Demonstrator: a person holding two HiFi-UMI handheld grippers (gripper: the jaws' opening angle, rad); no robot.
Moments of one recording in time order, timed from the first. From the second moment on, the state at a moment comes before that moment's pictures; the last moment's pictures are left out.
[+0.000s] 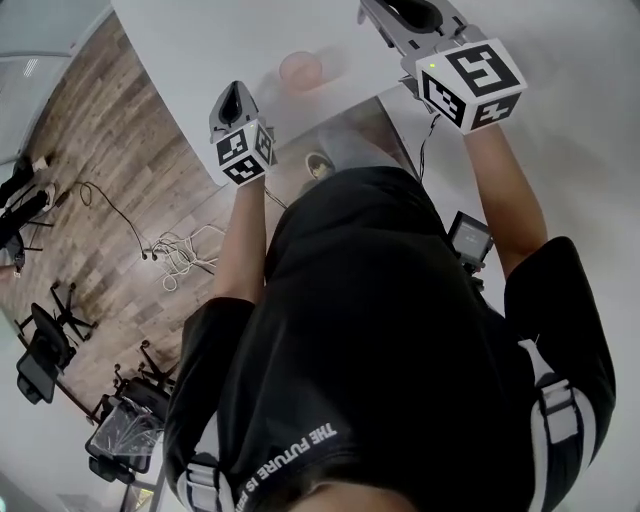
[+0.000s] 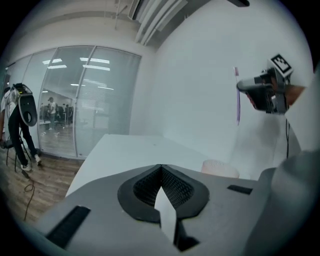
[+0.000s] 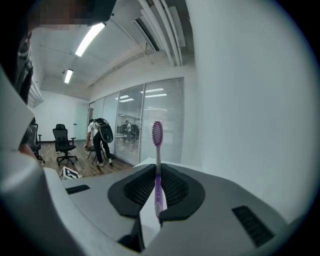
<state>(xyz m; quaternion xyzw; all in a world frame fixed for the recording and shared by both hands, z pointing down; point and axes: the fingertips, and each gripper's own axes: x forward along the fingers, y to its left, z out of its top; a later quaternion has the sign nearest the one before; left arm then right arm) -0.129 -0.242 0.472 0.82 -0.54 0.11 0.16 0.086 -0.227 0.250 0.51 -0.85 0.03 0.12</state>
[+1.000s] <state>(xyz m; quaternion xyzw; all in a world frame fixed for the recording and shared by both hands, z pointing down) -0.093 -0.219 0.352 0.83 -0.54 0.09 0.11 0.140 -0.184 0.287 0.58 -0.81 0.07 0.10</state>
